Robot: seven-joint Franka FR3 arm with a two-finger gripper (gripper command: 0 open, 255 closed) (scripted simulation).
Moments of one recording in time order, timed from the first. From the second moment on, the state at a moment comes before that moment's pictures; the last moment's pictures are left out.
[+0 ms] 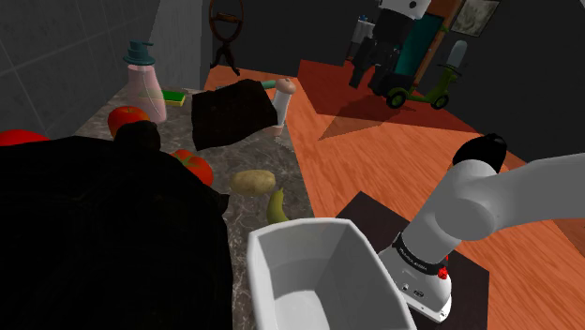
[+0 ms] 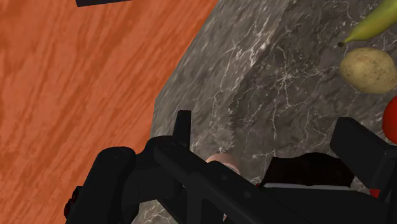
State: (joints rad) arm -0.01 -0.78 -0.05 -2.31 0.08 1.60 0.11
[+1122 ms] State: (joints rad) arm 0.12 -0.84 0.29 -2.58 0.26 1.86 0.38
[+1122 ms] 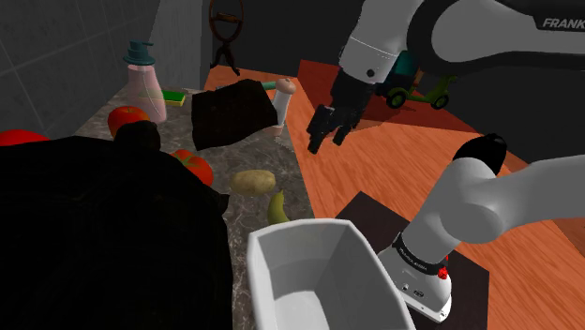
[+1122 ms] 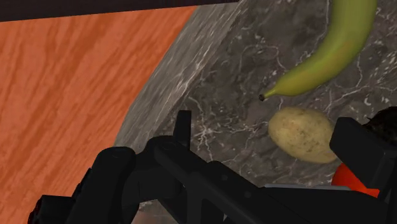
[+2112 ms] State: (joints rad) arm 0.19 -0.59 0.65 -2.63 0.38 2.21 0.63
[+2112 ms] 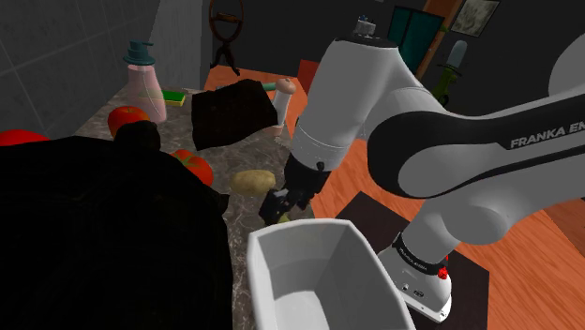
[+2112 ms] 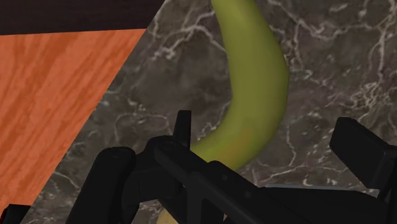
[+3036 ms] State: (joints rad) arm 0.17 -0.53 0.69 -2.67 0.39 2.30 0.64
